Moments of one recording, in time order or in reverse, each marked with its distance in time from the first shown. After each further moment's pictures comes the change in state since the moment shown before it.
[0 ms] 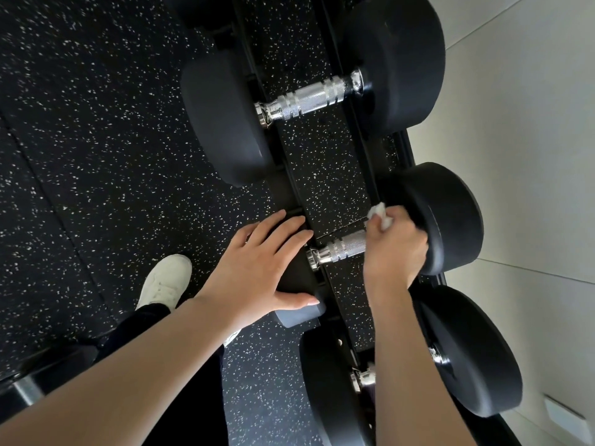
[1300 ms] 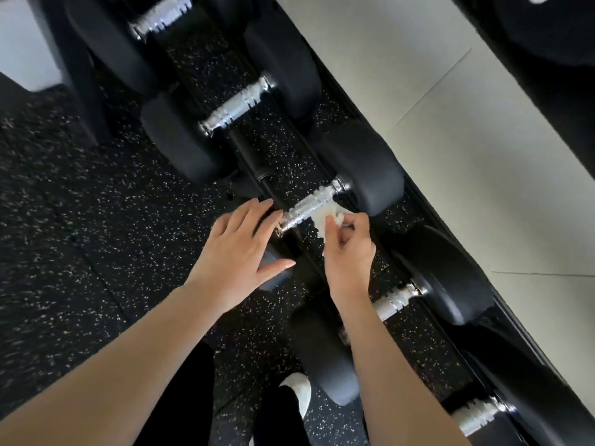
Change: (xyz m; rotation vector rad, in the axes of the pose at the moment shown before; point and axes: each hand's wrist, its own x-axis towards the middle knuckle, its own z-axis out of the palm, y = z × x) left_hand 0.093 -0.074 -0.142 0.376 -0.056 0.066; right_hand 0.021 -0.125 -0.010 0.860 0.032 0.008
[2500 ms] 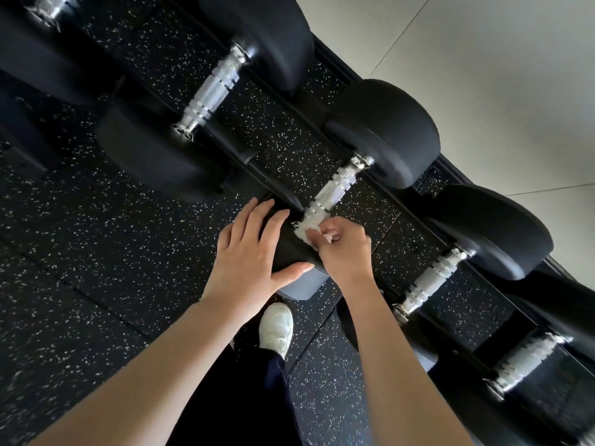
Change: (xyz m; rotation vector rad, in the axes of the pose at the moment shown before) left_hand 0.021 -0.056 0.030 -0.238 -0.051 0.104; right_hand -0.002 -0.004 0.064 -0.158 -0.158 0.470
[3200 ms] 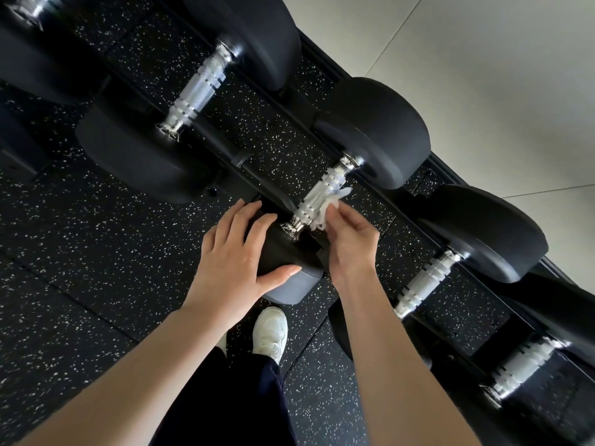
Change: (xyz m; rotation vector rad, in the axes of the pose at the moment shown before) left_hand -0.001 -0.002 0.002 -0.005 0.021 0.018; right_hand 0.021 0.007 -0.003 1.072 0.133 0.281
